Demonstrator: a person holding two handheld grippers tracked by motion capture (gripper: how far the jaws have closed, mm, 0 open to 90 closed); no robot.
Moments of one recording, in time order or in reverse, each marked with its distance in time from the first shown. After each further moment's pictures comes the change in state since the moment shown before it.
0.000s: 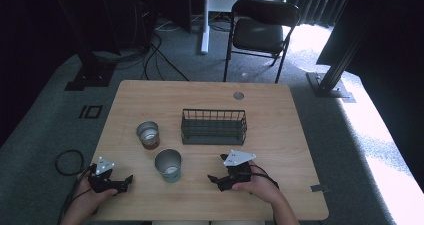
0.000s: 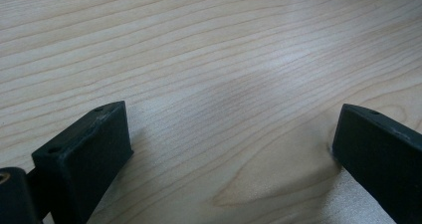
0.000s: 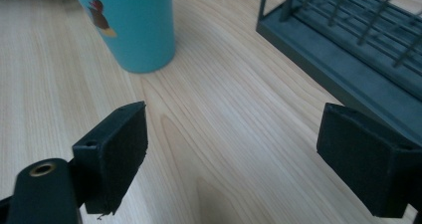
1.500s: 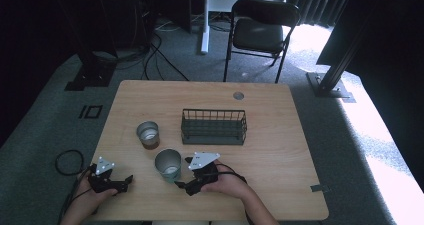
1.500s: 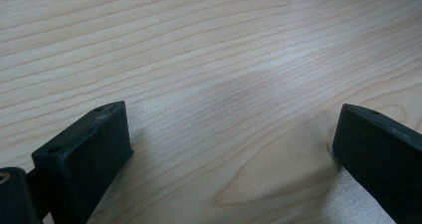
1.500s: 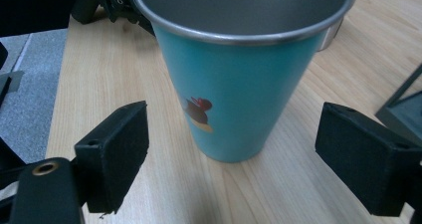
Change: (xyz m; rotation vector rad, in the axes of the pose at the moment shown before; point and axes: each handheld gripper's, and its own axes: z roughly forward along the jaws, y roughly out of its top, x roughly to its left) left arm 0.000 0.000 0.000 -0.002 0.000 -0.002; right arm 0.047 0.045 0.067 -0.042 0.185 -0.102
